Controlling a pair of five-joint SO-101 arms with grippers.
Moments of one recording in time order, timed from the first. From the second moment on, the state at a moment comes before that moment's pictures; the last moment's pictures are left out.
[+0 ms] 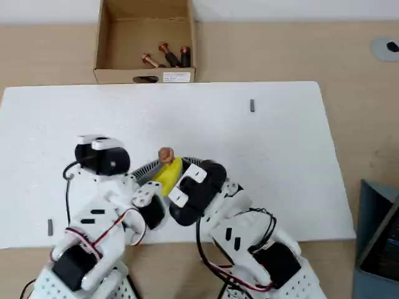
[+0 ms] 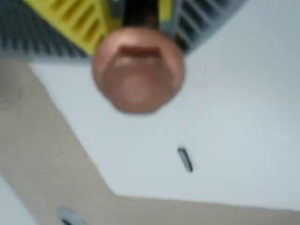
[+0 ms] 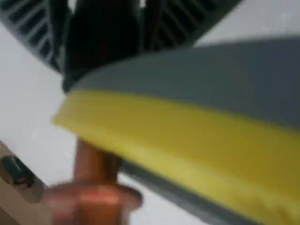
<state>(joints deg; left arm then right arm) 36.3 -104.3 78.2 45.1 20.0 -42.4 -103.4 82.0 48.0 7.9</state>
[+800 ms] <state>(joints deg) 35.9 -104.4 77.8 56.1 20.3 -42.5 -103.3 82.2 48.1 7.9</state>
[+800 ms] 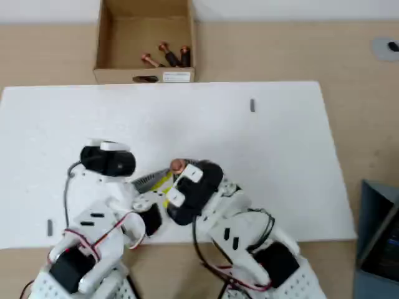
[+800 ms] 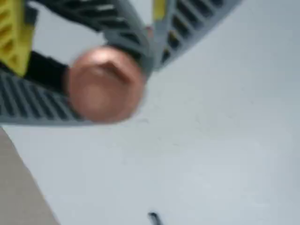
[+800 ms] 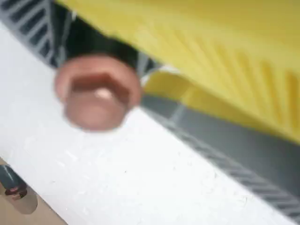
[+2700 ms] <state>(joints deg) -4.7 -103.9 93.8 58.7 -1.1 -22.5 -88.7 63.5 50.6 -4.8</state>
